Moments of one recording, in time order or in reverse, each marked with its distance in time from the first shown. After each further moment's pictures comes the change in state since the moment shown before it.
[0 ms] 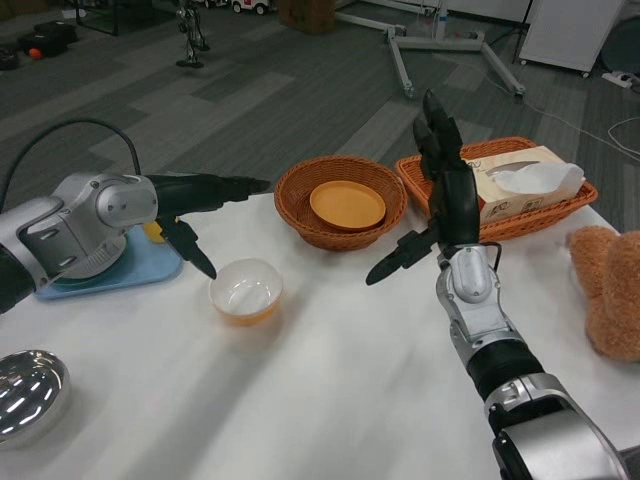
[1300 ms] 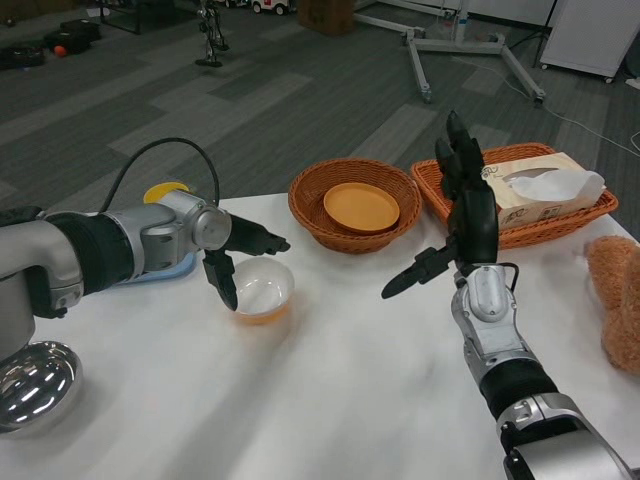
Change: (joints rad) left arm -0.208 -0.212 -0.462 0.256 -0.007 0.155 -0.057; right arm 0.020 0.005 0.006 0.051 0.031 -0.025 0.001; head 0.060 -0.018
